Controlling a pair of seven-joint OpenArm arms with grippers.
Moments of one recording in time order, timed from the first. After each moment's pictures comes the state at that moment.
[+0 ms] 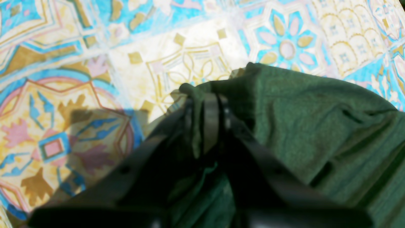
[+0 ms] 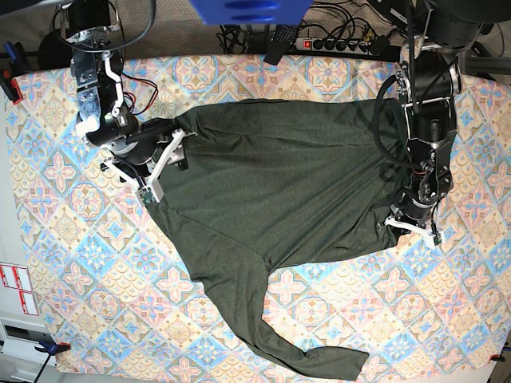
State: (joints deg) left arm -23.0 -16.0 -12.0 31.6 -22.6 -11.1 13.2; right arm -10.7 17.0 -5.9 107.7 18.9 9.6 -57.8
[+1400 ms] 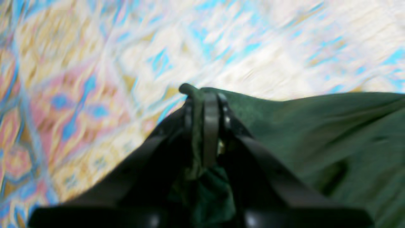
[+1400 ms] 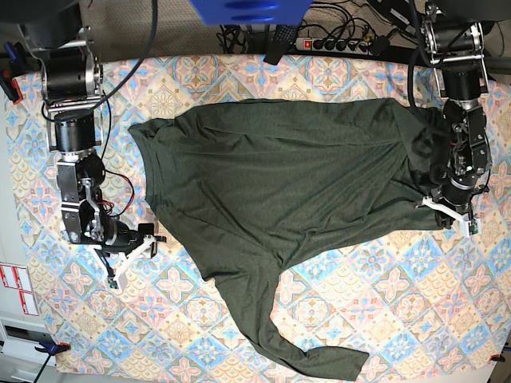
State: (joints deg) left arm -7.5 -24.9 -12.0 57.6 -22.0 -11.3 15.8; right arm 23.9 18.7 -7.9 60.7 26.5 9.6 -47.8
